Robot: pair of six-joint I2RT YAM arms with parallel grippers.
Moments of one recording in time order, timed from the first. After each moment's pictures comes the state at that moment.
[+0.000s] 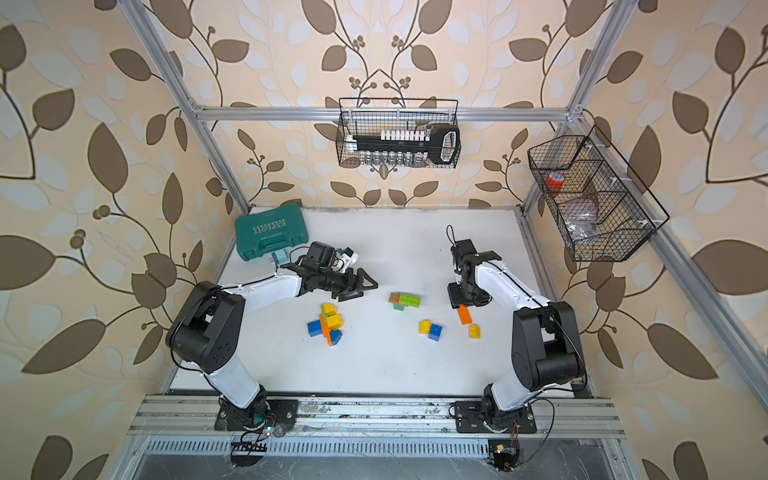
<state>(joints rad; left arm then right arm) -0.39 1.70 1.00 -0.18 0.76 -0.65 0.16 1.59 1.09 -0.96 0.13 0.09</state>
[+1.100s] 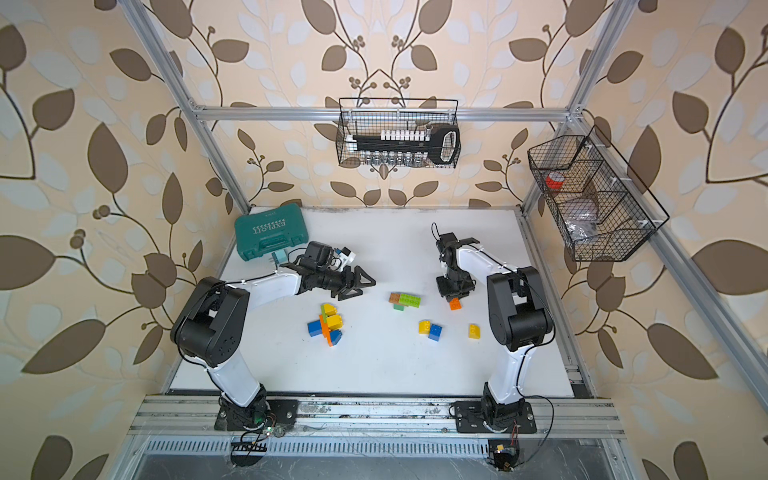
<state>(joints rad) -0.35 1.74 0.99 -0.13 0.81 -0.69 0.23 1.89 1.34 -0.99 0.09 0.07</state>
